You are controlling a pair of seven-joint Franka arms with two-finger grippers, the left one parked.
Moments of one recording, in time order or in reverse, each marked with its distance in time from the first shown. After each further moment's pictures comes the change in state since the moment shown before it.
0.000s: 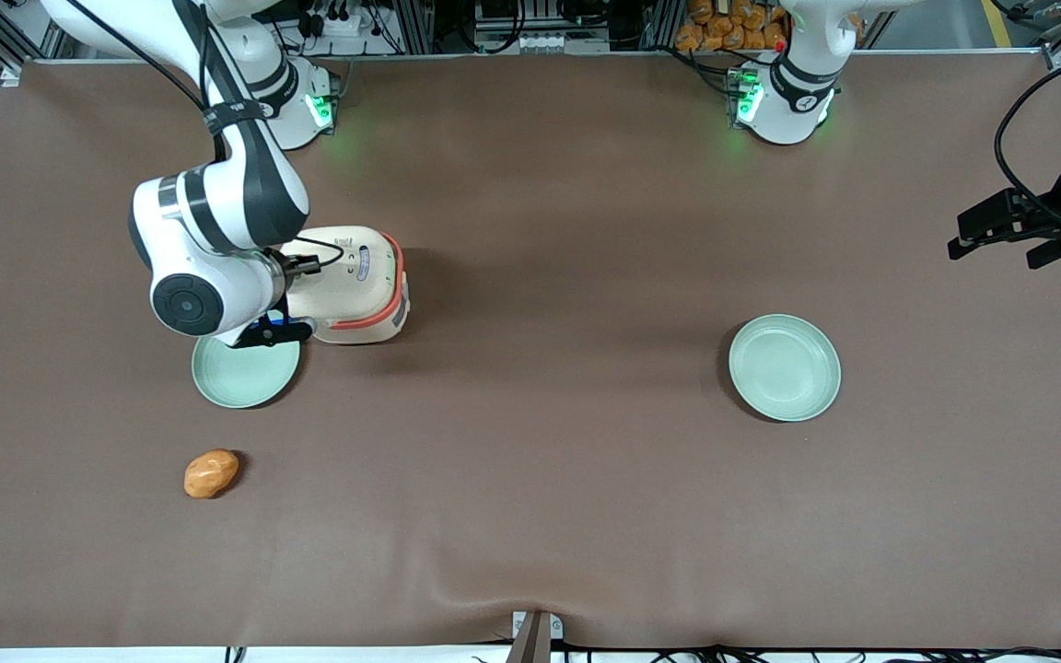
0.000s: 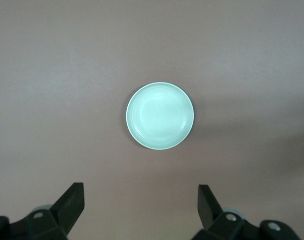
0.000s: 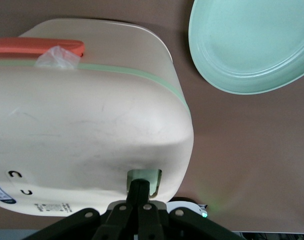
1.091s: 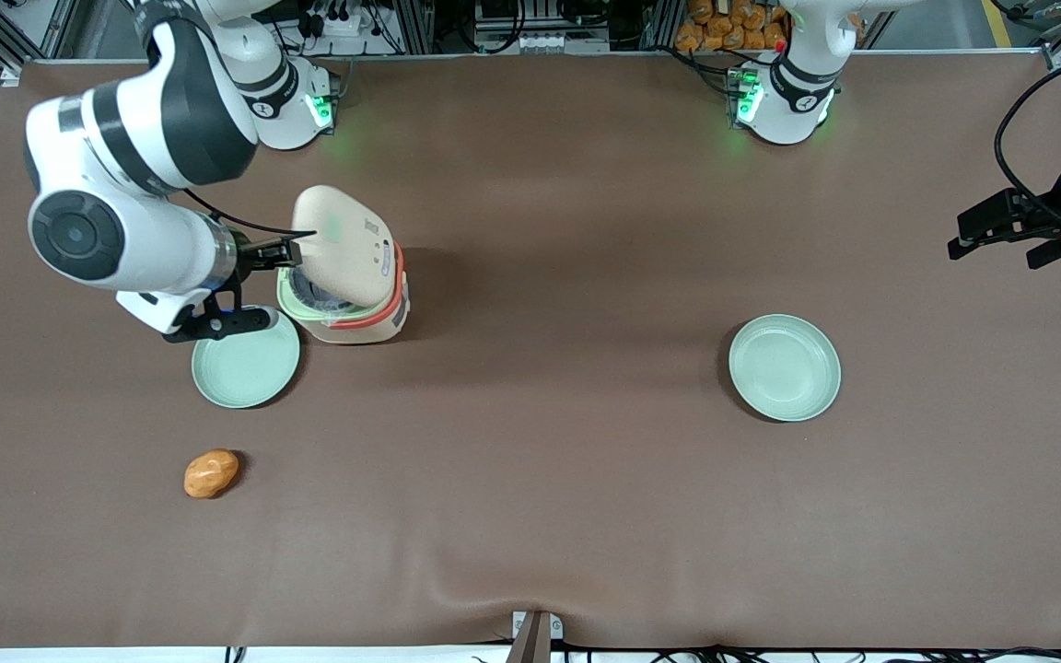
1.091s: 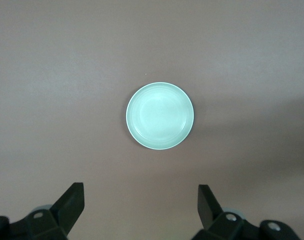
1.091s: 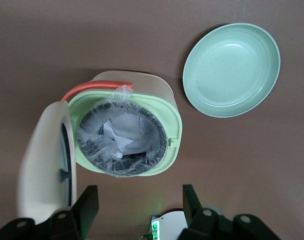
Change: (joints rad) arm 0.000 -0.070 -0.001 0.277 0.002 -0.128 0.000
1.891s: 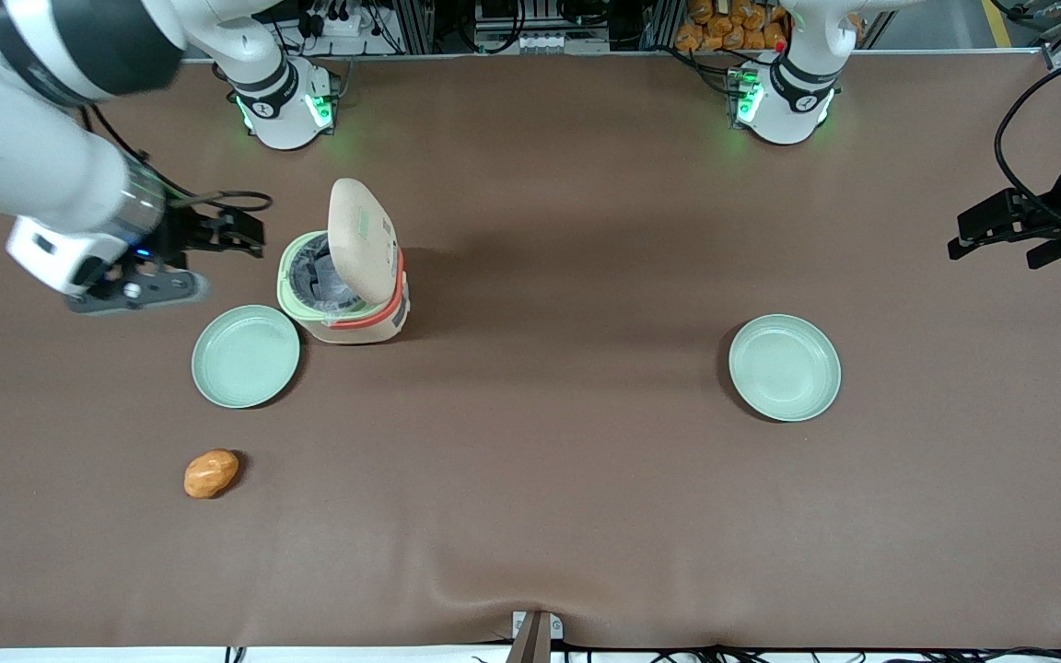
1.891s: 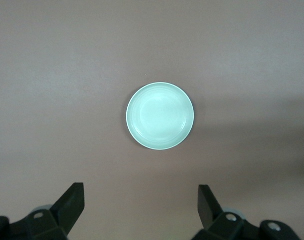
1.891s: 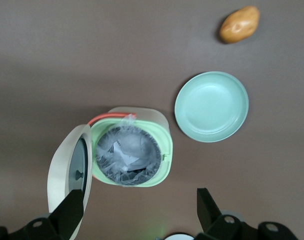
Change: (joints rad) arm -0.048 -0.074 -0.002 0.159 -0.004 -0.010 -0.001
